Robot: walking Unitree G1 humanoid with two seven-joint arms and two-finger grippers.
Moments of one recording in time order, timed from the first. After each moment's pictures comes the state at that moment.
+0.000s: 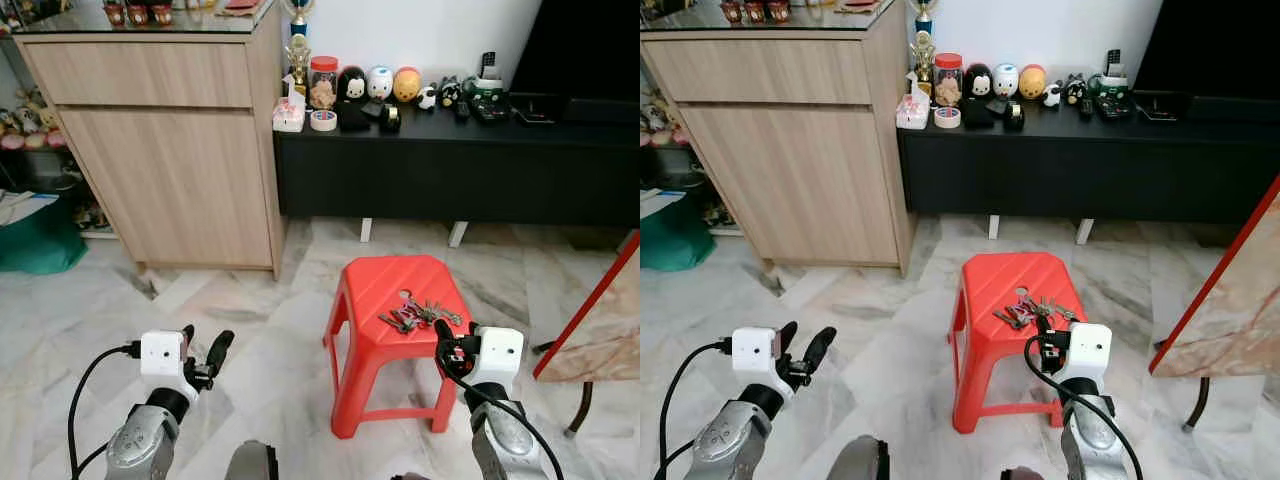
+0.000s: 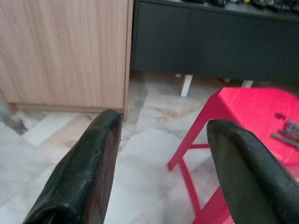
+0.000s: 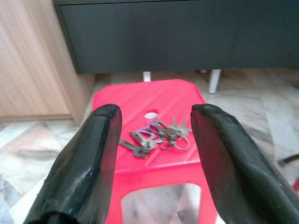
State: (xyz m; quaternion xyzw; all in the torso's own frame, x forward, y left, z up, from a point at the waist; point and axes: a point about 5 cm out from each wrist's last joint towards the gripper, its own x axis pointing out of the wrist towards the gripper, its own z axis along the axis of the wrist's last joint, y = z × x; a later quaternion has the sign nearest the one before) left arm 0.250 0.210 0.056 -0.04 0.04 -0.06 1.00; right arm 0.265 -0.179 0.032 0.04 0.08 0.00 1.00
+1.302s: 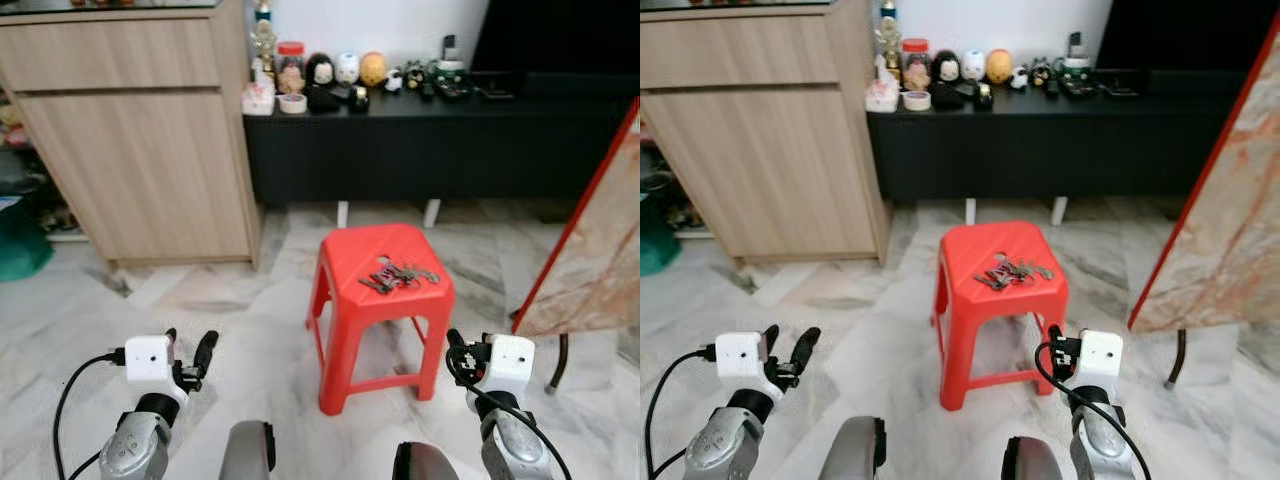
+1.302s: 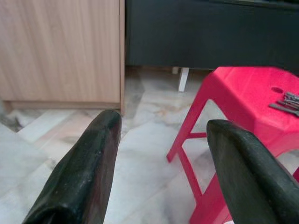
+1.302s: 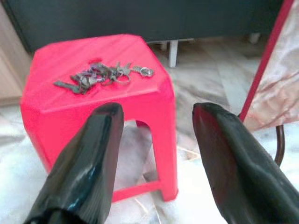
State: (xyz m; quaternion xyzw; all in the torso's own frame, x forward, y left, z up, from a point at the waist) left arm 0.245 0.210 0.059 -0.03 0.03 -0.02 1.00; right arm 0.248 -0.205 0.020 0.02 0.11 -0.06 0.99
